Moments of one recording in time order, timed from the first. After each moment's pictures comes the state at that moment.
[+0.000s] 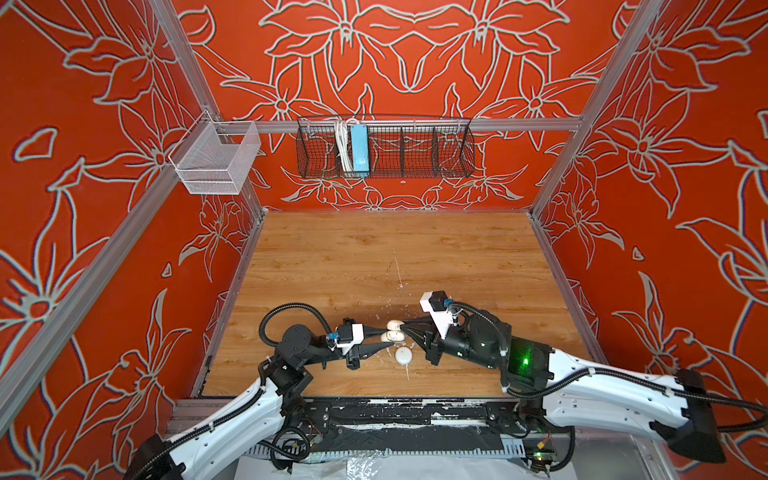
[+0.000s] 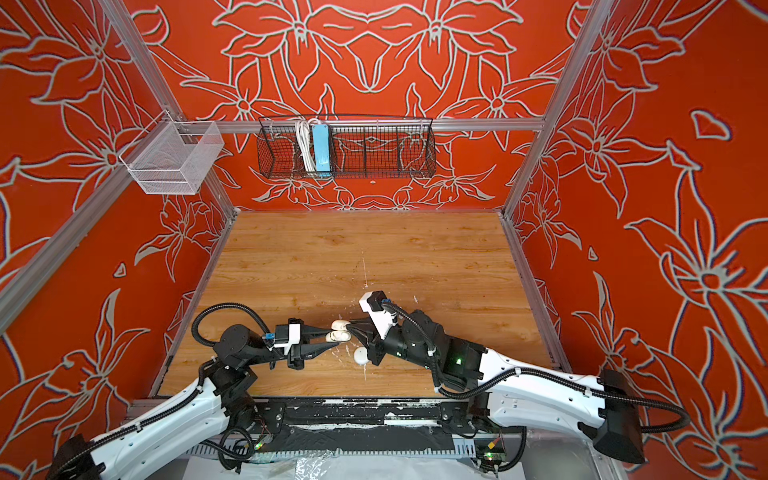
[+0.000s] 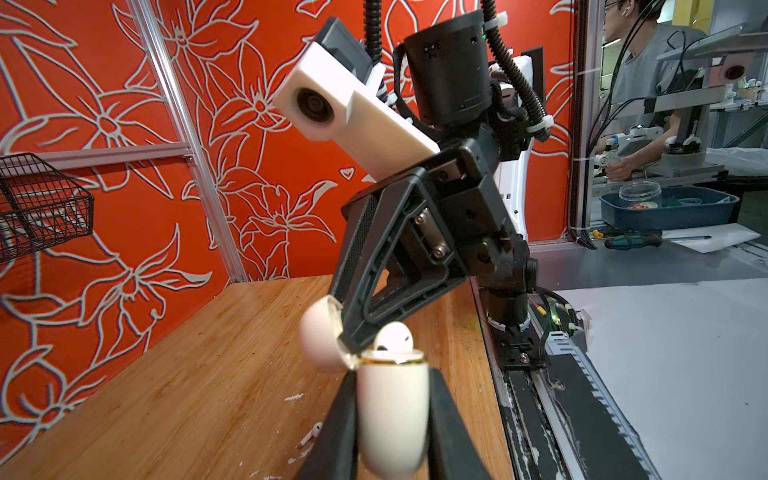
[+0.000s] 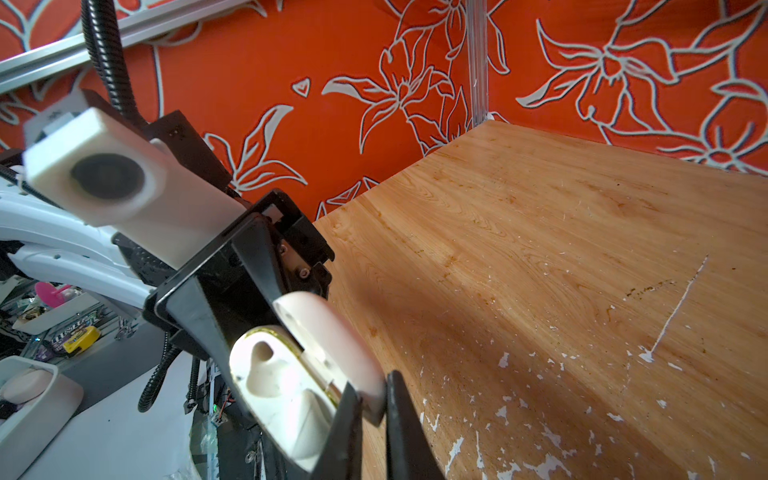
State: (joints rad) left arm -0.64 0.64 0.20 0.60 0.76 0.08; right arm 1.16 0.90 0.64 0.07 0.03 0.31
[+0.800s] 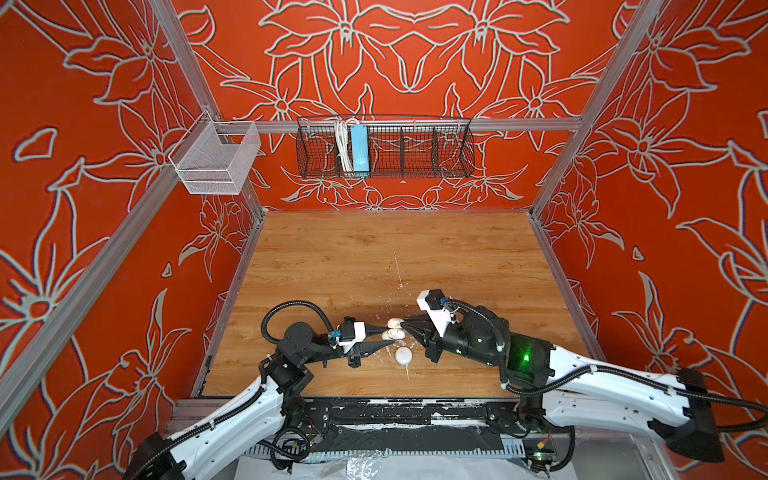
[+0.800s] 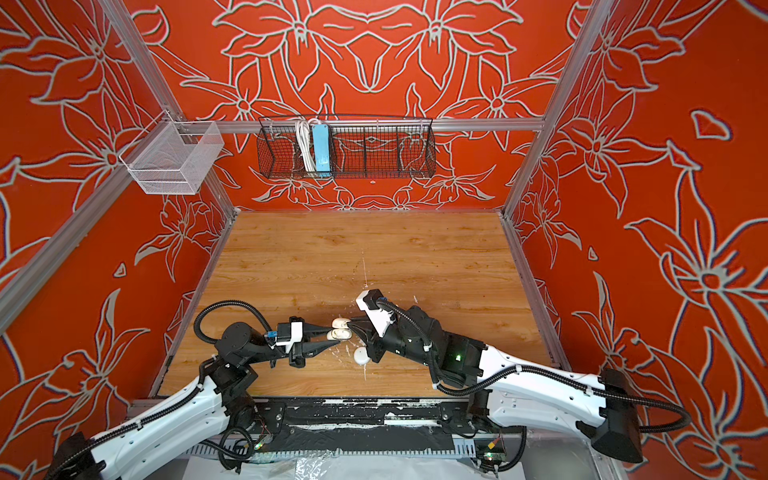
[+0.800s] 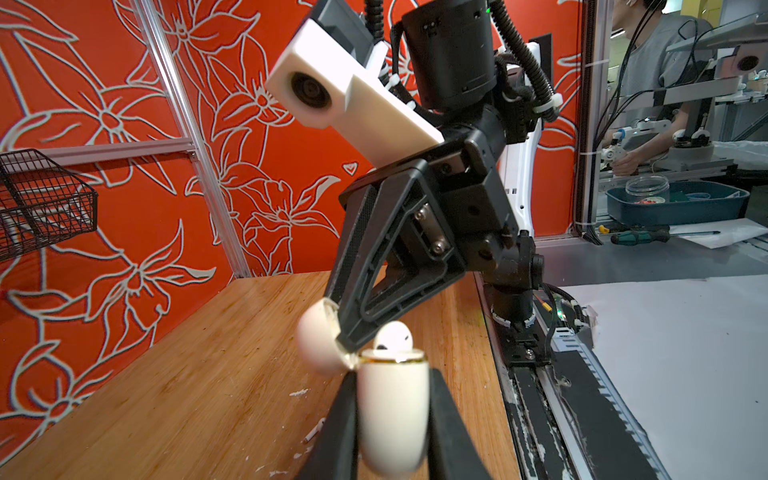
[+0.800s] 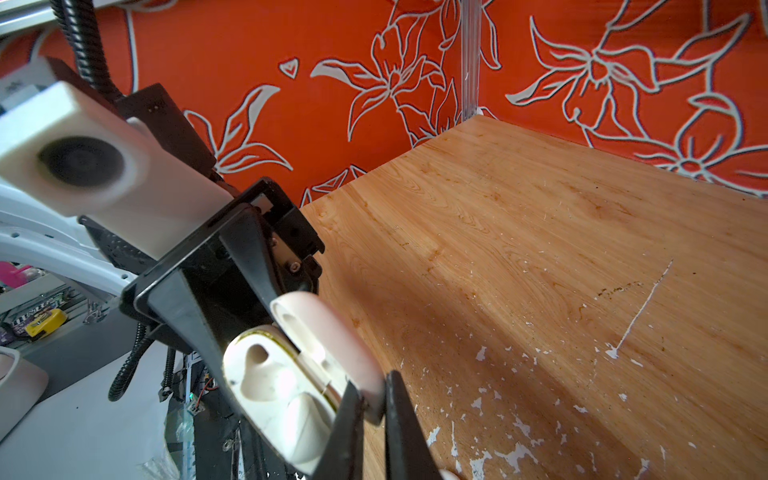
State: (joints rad) left arm -0.63 0.65 0.22 0.58 0.75 0.09; right arm 1.16 0.93 0.69 -0.01 0.05 0.25
